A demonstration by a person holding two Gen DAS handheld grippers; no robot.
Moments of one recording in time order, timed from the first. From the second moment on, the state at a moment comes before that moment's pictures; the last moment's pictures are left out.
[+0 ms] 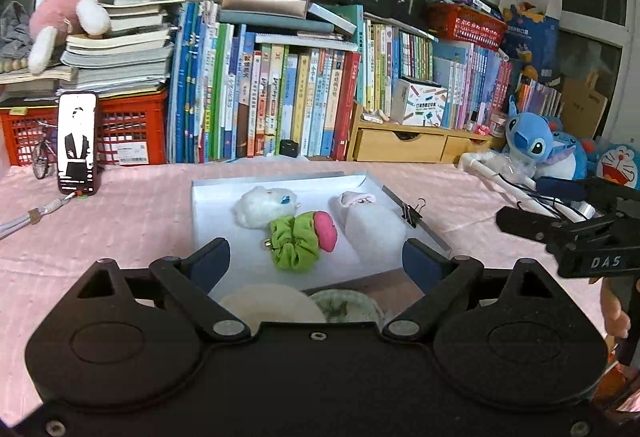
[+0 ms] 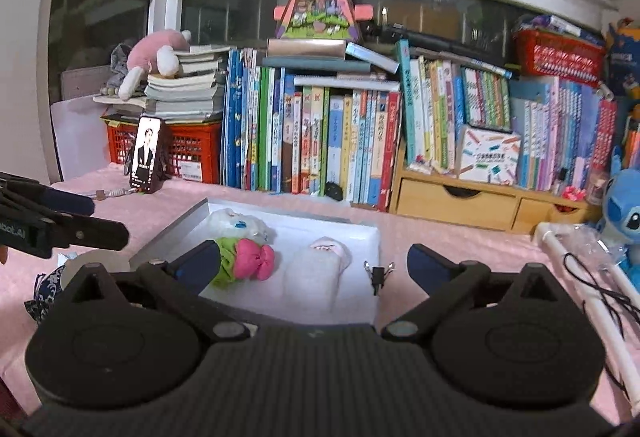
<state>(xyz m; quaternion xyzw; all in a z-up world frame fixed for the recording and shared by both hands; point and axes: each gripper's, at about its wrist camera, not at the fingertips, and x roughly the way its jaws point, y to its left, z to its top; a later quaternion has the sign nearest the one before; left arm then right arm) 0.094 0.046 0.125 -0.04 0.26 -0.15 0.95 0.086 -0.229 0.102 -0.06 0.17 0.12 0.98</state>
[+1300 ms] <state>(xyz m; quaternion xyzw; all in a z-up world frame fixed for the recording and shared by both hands) 0.011 0.101 0.028 -0.03 0.22 0.04 0.98 0.036 -0.274 0.014 -0.03 0.17 0.01 0.98</state>
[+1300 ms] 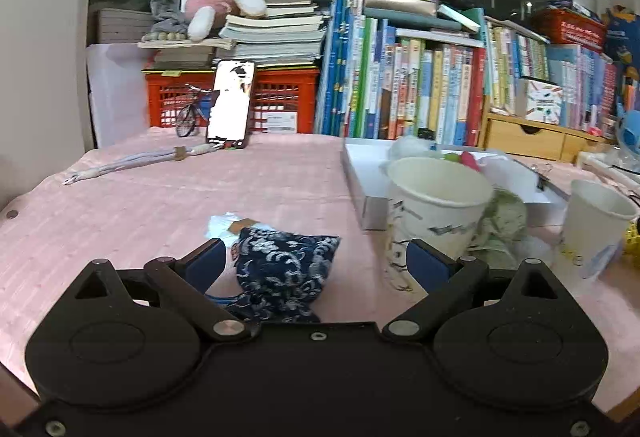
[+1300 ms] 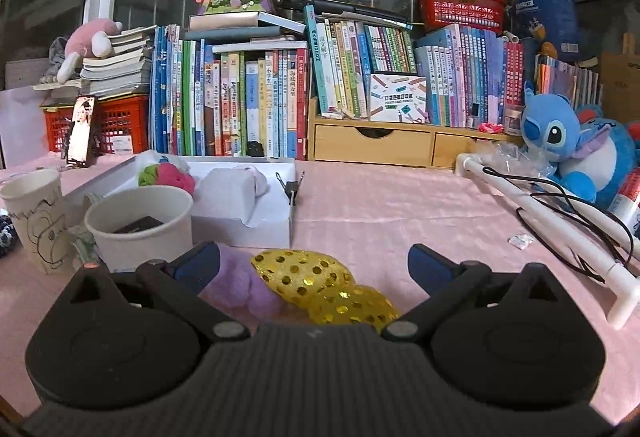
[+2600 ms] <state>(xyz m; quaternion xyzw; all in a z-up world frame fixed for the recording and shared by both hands) 0.044 0.115 -0.006 -0.06 0.26 0.07 0.96 0.061 -0.289 -0.012 0.04 0.22 -0.01 0.97</state>
